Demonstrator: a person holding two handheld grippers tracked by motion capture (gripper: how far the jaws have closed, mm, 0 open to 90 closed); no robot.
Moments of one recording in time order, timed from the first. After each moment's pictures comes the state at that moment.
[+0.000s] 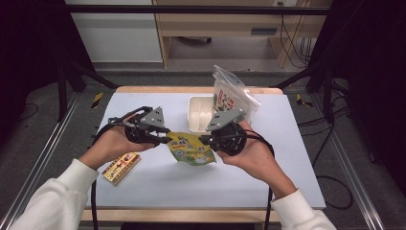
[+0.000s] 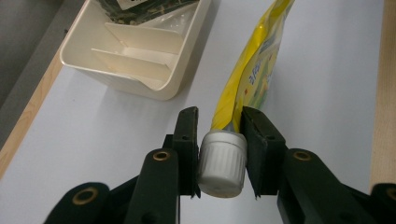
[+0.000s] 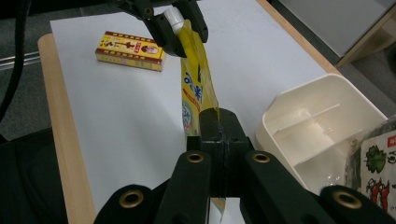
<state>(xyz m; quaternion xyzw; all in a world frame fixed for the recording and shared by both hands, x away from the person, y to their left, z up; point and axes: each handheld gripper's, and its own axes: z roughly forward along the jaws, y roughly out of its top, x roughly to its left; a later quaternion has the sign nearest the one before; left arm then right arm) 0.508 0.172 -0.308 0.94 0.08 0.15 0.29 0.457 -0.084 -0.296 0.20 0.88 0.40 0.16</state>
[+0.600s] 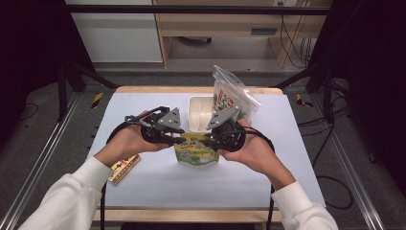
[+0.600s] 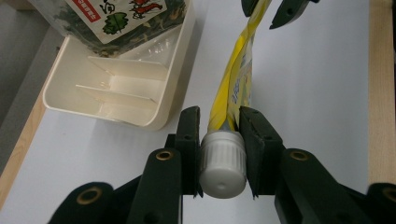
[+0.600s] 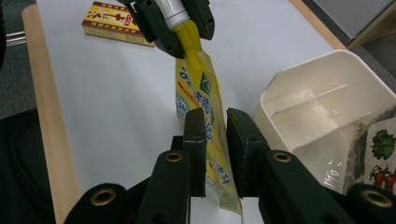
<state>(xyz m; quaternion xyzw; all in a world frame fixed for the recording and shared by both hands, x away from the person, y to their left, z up) 0.506 0.135 -0.304 0.95 0.05 0.15 0.29 0.479 -0.086 -0.313 0.19 0.90 0.36 0.14</state>
